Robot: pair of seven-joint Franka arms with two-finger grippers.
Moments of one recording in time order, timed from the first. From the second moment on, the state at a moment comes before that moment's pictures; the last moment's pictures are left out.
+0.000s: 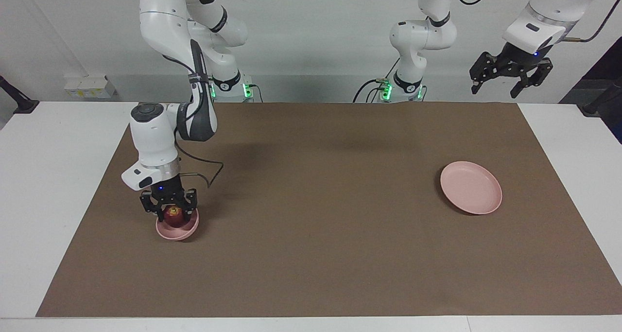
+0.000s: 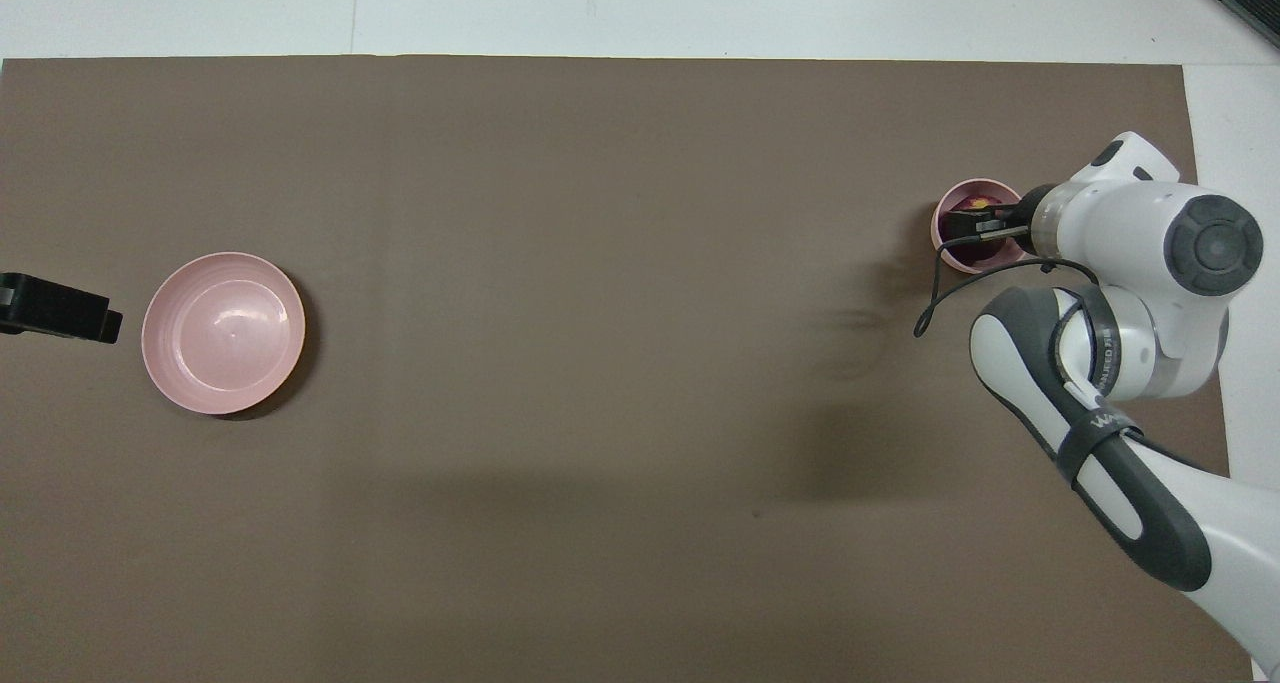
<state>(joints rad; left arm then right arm) -0.07 -0.02 -0.01 -1.44 -0.01 1.39 0.11 -0.01 0.31 -0.03 -1.95 -0.10 2.64 -0.06</state>
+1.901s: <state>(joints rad) -0.07 -0.02 -0.01 -1.44 -0.01 1.39 0.11 -0.01 0.01 -0.02 -1.50 -0.02 1.42 -0.05</state>
